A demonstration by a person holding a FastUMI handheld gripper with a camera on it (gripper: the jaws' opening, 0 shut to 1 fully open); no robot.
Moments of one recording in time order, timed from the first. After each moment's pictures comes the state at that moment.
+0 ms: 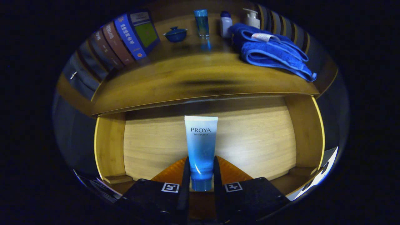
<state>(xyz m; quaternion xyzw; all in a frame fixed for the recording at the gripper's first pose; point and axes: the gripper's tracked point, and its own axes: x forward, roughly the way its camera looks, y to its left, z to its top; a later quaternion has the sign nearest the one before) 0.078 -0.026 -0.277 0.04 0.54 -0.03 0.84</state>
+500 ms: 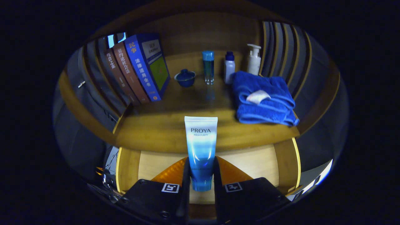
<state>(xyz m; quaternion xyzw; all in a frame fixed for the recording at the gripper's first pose) 0.179 -0.028 -0.190 0.02 0.43 -0.03 0.90</state>
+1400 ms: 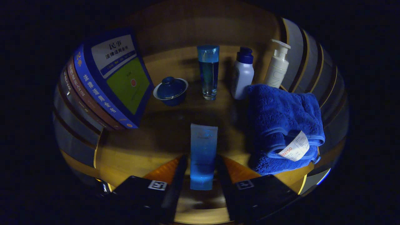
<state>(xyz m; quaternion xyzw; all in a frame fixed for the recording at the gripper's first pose) 0.289 -0.039 -0.235 0.02 0.45 -0.04 0.89</state>
